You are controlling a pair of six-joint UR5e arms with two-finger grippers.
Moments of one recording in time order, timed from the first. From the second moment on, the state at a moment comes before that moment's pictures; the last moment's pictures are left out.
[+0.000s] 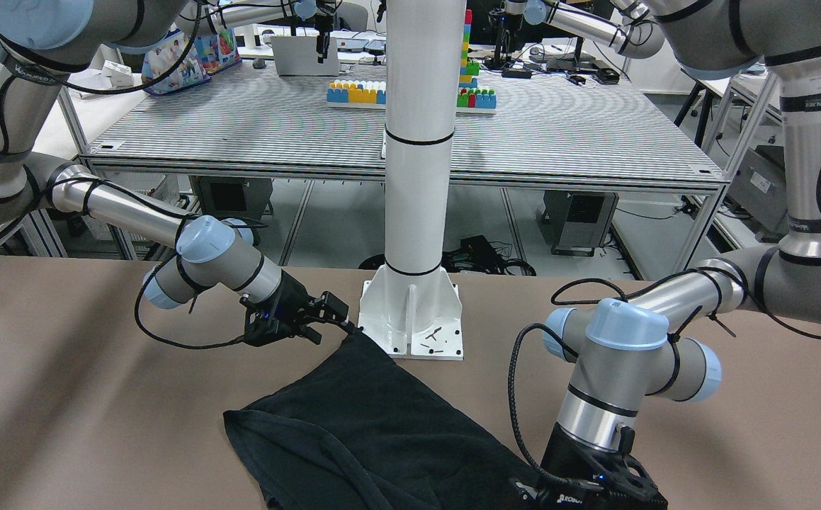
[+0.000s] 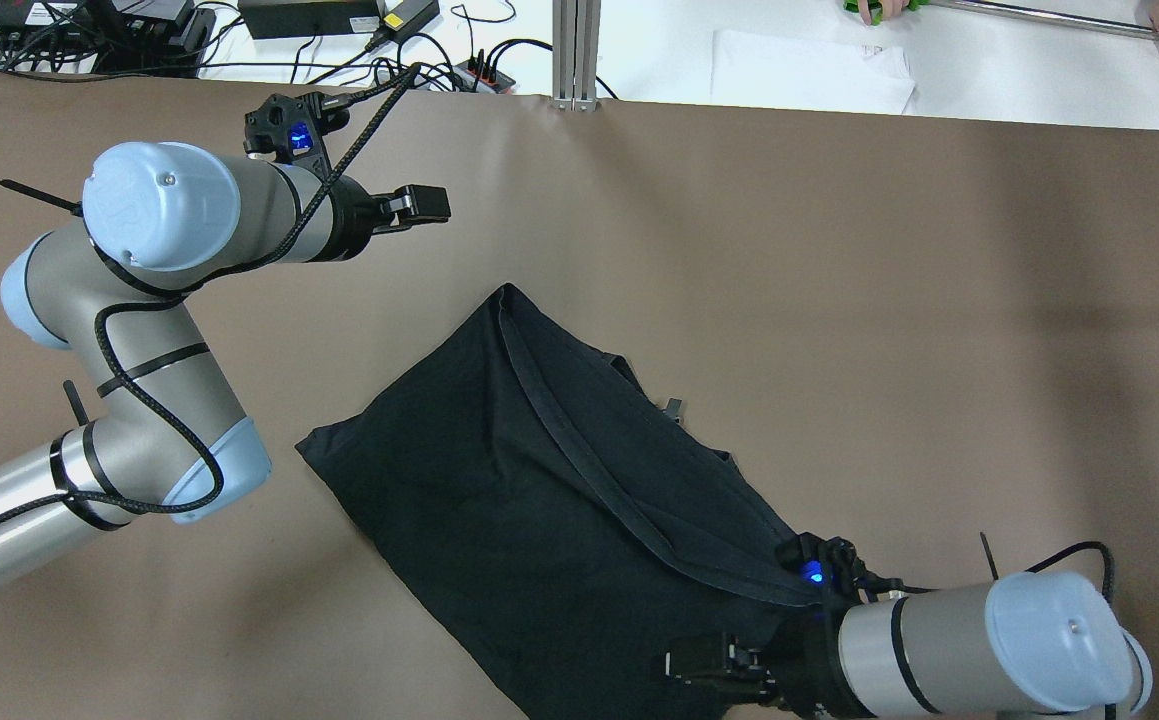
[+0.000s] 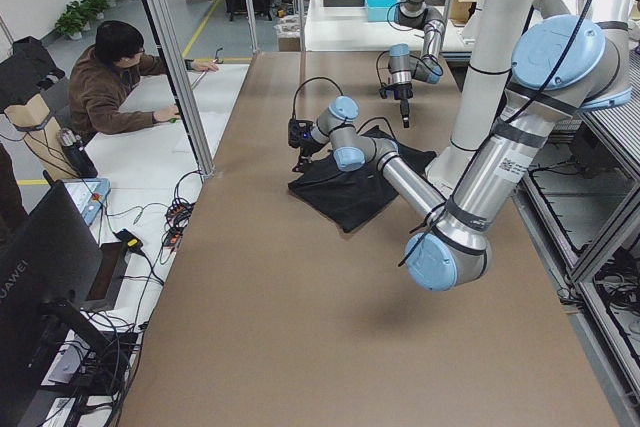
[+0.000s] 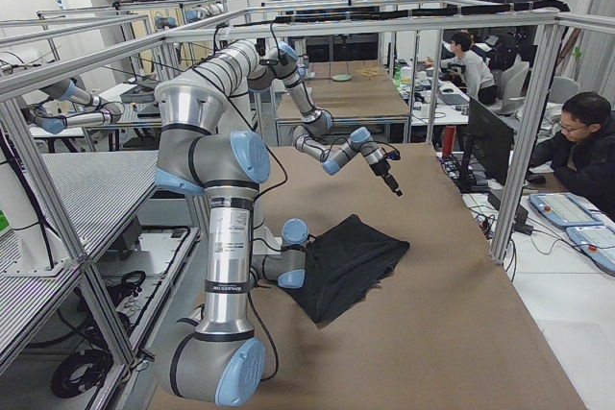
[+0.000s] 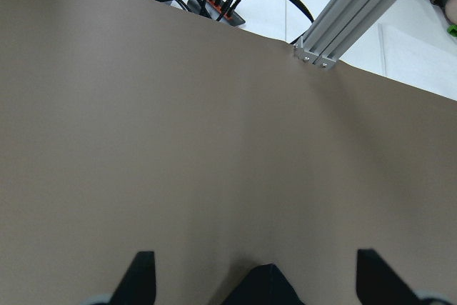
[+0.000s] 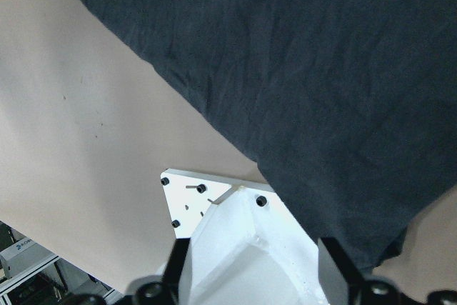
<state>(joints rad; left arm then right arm) -0.78 -2.16 -1.73 -2.03 -1.68 -1.34 0.32 -1.50 2.06 -0.69 1.96 1.71</state>
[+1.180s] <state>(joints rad) -0.62 -1.79 -1.87 -2.28 -1.69 -1.45 0.57 -1.49 1.97 -0.71 1.89 1.68</state>
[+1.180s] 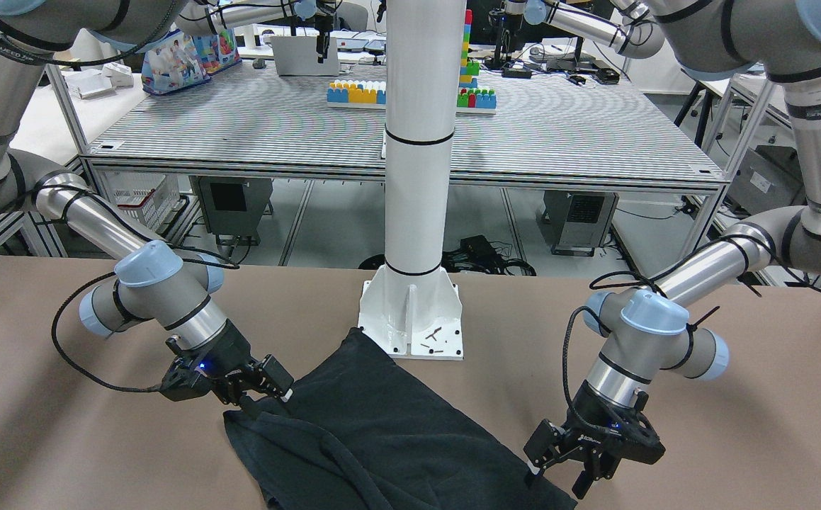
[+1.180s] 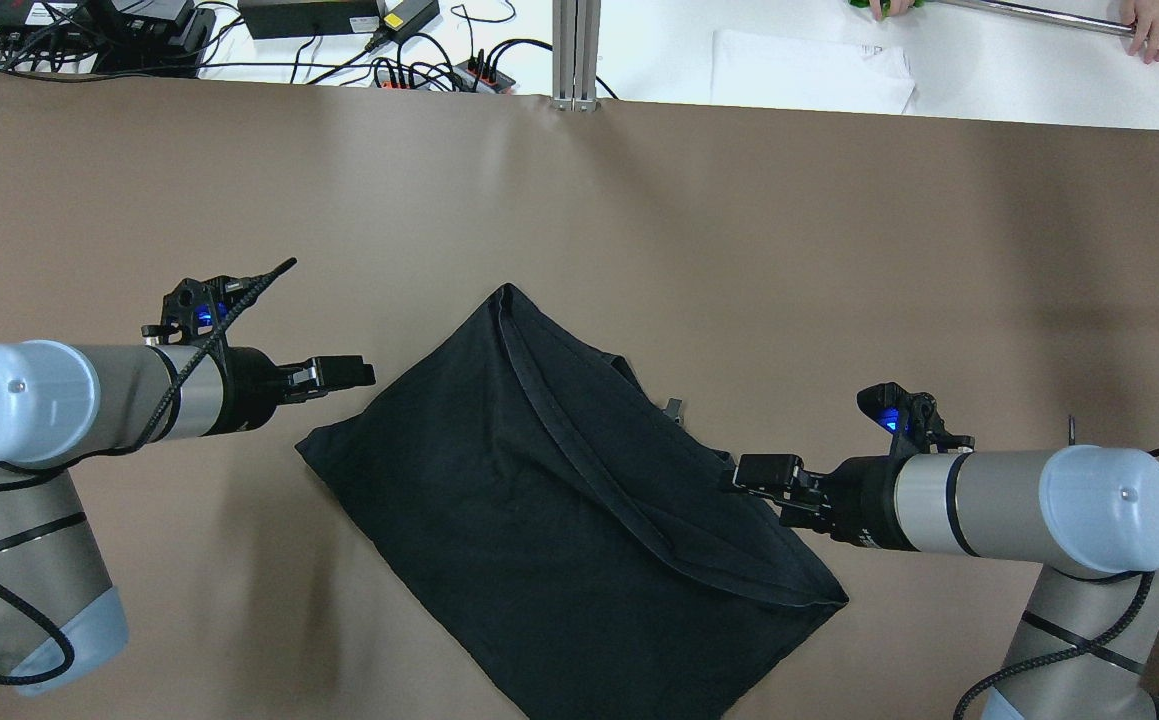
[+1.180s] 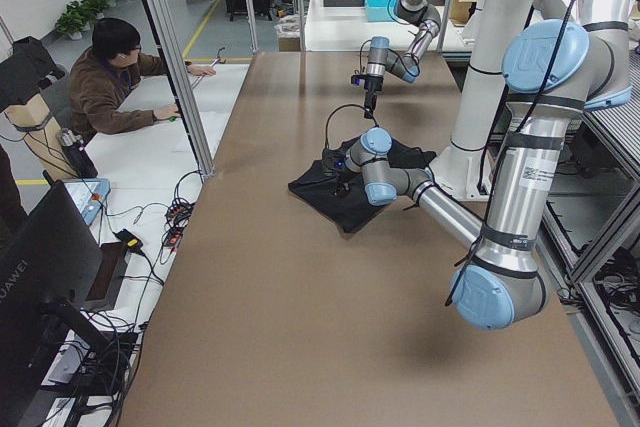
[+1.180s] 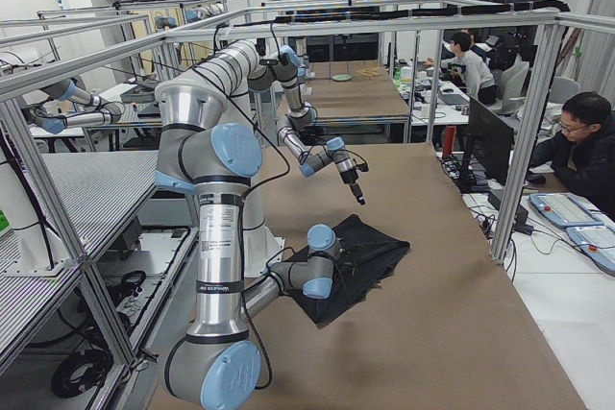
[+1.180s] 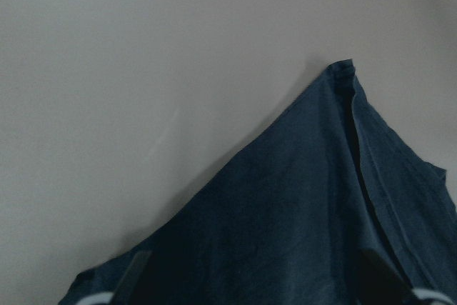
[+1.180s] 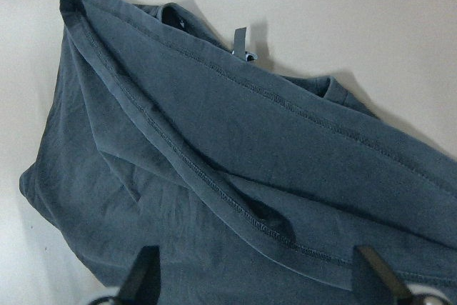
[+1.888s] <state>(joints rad) -0.52 -1.77 -1.77 -2.31 -1.59 -1.44 0.57 -1.49 1.96 -0.71 1.88 1.68</state>
